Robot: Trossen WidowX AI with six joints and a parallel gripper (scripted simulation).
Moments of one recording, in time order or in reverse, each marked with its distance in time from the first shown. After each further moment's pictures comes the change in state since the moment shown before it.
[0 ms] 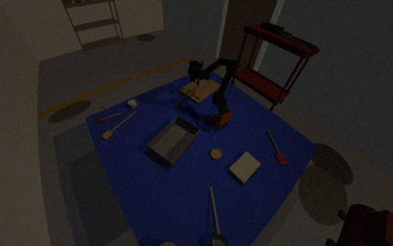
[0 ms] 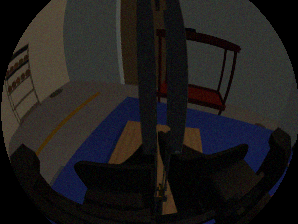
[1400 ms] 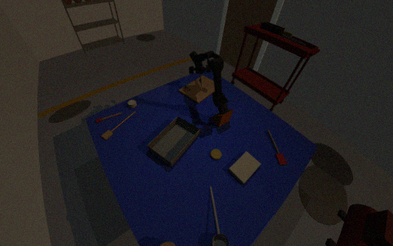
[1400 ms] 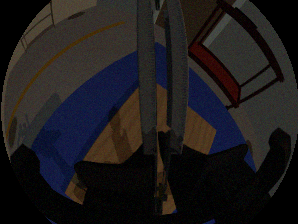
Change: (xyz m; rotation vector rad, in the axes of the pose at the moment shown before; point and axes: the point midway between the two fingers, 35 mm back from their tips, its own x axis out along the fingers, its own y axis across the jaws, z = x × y) arm 0.075 0.037 -0.006 -0.411 0.539 0.184
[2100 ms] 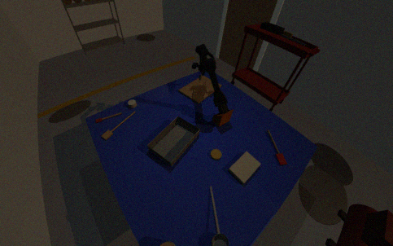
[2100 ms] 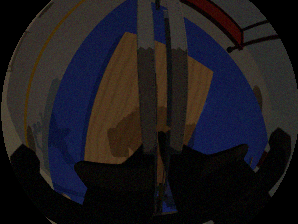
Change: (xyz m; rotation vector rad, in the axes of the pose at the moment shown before) arm -0.032 -0.025 -0.020 0.250 0.497 0.050
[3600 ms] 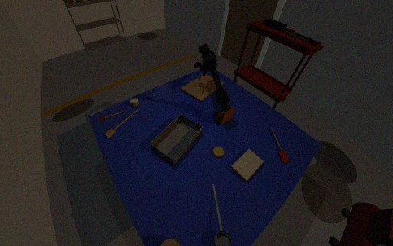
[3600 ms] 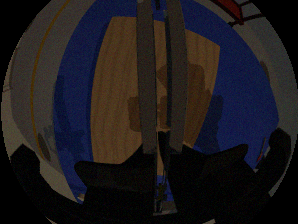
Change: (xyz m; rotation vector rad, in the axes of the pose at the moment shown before) arm 0.022 0.002 -0.012 0.163 0.152 0.055
